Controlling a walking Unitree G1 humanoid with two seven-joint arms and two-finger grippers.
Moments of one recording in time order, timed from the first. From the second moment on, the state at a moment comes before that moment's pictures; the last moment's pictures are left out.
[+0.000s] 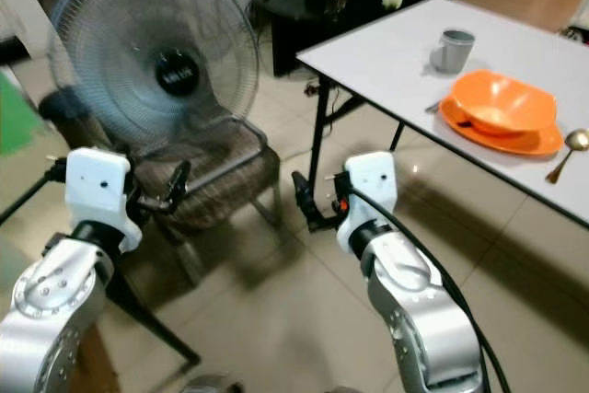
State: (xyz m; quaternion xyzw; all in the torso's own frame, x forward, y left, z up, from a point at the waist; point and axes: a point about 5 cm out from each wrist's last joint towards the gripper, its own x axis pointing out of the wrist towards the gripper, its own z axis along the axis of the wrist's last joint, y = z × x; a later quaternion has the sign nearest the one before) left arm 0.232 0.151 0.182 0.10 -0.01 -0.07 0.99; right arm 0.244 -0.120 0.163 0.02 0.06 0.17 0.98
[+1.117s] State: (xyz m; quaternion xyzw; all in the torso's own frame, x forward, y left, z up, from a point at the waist) left arm 0.228 0.170 0.202 0.15 -0.03 -0.05 0.99; right arm 0.242 -0.107 0.168 0.04 0.05 0.21 0.98
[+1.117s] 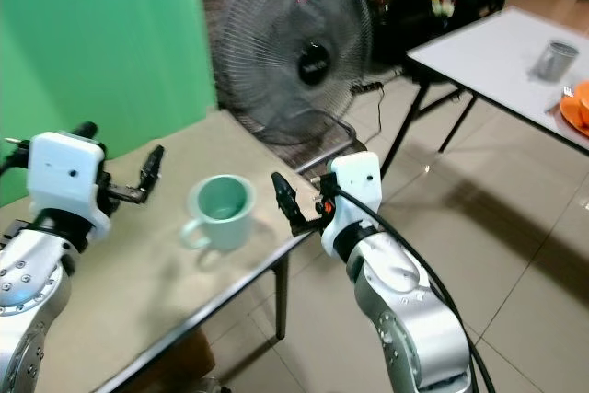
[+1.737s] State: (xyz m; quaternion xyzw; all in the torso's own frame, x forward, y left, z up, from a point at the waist) left arm 0.217 0.173 0.185 0.18 0.03 -0.18 0.97; right arm 0.271 -0.102 0.176 0.08 0.09 0.24 0.96
